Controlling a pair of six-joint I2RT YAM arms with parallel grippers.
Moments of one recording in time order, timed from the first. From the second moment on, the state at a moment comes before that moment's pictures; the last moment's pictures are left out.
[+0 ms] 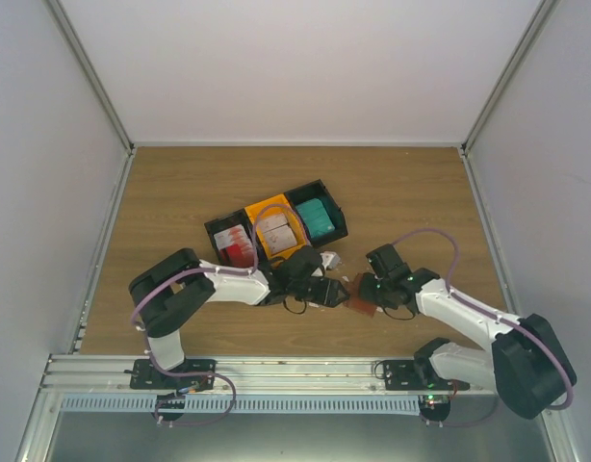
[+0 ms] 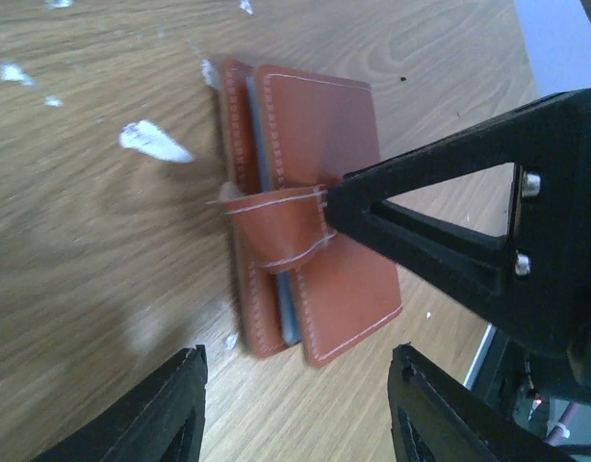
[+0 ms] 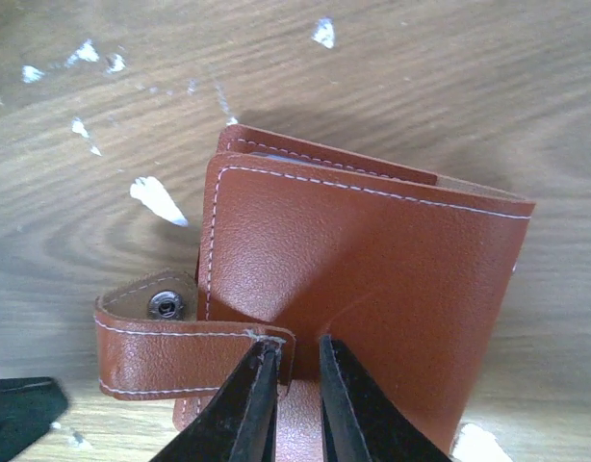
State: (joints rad) left arm -0.98 1.76 0.84 0.21 0.32 -0.74; right arm 0.54 1.15 0.51 -0.53 -0.02 0.81
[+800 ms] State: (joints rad) left arm -1.01 1.93 1.06 -0.01 0.12 -0.74; right arm 0.36 1.00 0.40 -0.29 -0.29 0.63
